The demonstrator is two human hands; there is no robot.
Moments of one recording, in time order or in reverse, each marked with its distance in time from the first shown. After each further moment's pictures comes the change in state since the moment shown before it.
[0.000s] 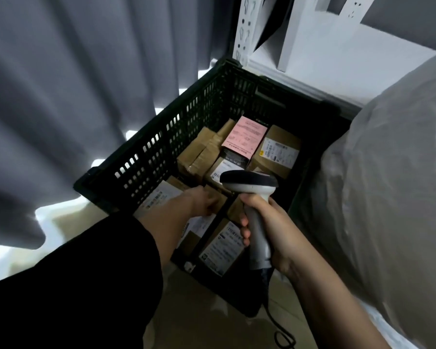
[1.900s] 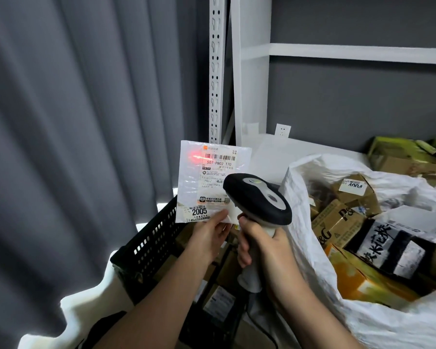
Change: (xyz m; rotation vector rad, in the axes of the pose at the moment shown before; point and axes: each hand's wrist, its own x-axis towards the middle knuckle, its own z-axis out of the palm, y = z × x) left_hand -0.145 -0.015 -0.225 2.413 -1.271 0.575; right_hand -0.193 -0.087 0.020 0.129 -0.024 -0.734
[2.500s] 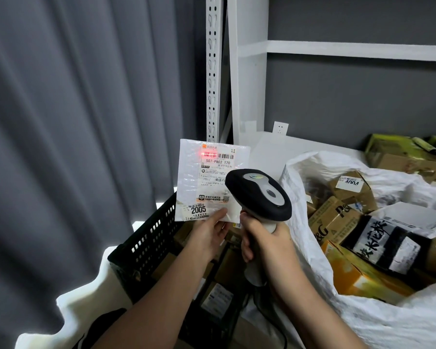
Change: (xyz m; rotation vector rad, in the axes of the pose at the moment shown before) left_hand 0.005 -0.003 0.001 -0.081 0.028 -0.006; right_hand 0.001 0.000 -0.008 -0.183 0.073 -0.047
